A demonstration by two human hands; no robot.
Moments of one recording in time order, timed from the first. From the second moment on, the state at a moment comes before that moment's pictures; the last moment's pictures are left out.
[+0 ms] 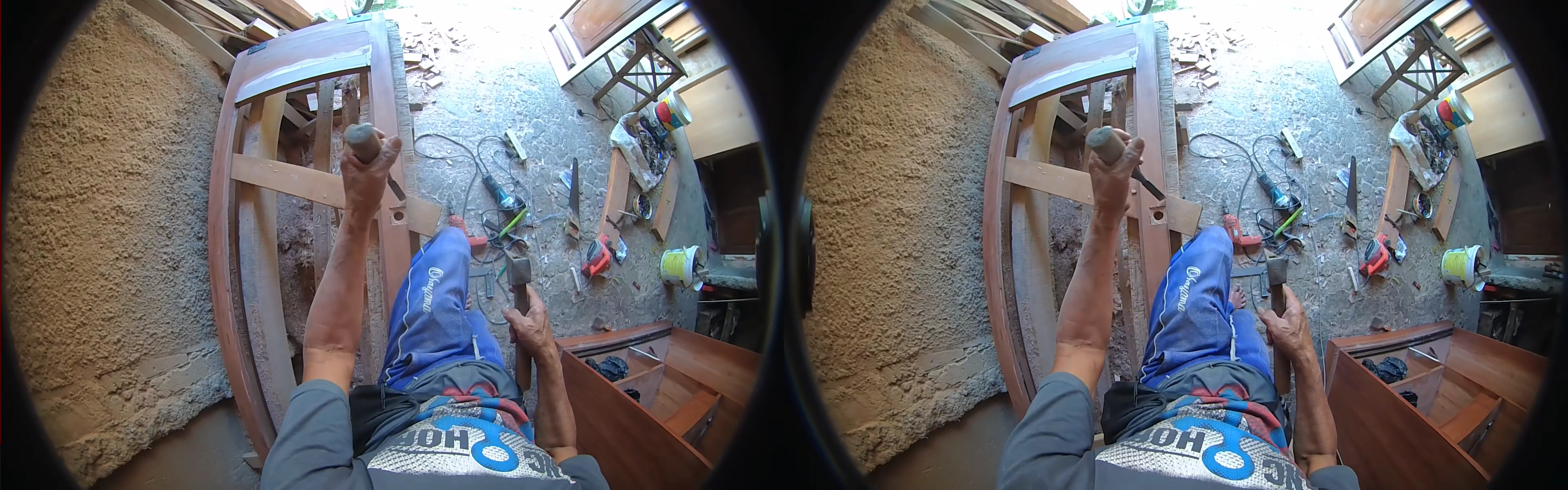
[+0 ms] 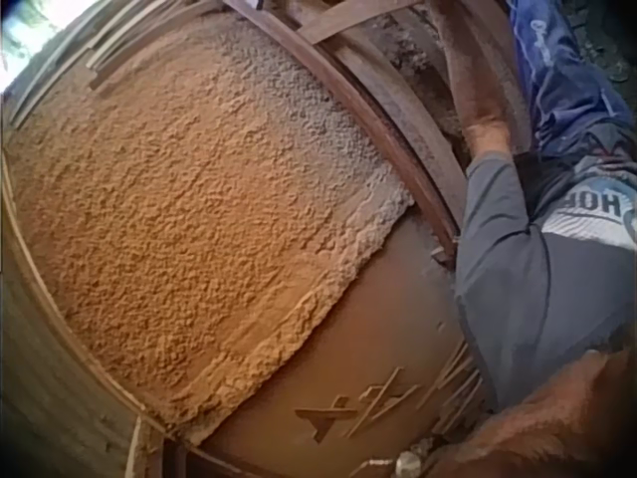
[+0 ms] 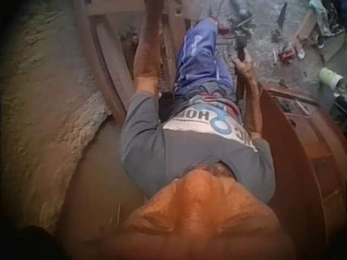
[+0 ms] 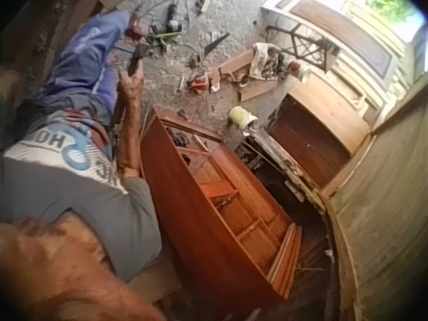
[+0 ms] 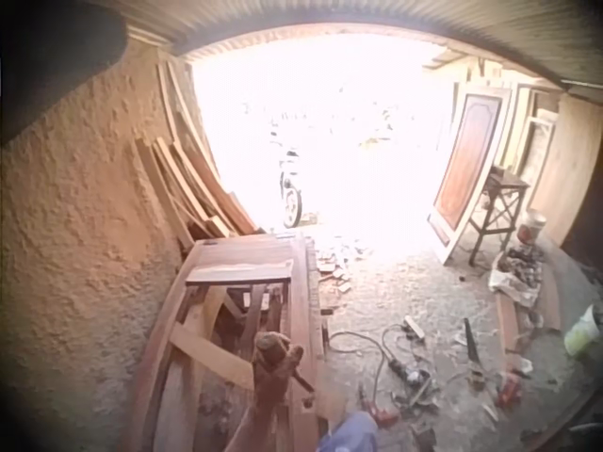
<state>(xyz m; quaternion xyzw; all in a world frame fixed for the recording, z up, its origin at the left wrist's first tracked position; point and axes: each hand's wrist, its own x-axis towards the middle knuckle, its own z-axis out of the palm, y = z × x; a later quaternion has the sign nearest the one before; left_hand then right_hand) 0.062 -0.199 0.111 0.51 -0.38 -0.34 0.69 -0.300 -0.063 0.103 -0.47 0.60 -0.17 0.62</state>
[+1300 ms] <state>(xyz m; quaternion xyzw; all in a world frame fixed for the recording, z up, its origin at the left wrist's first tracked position) 0.050 -0.186 0.098 0.60 -0.44 -0.28 0.61 -0.250 -0.103 0.151 -0.72 0.47 -0.17 0.47</state>
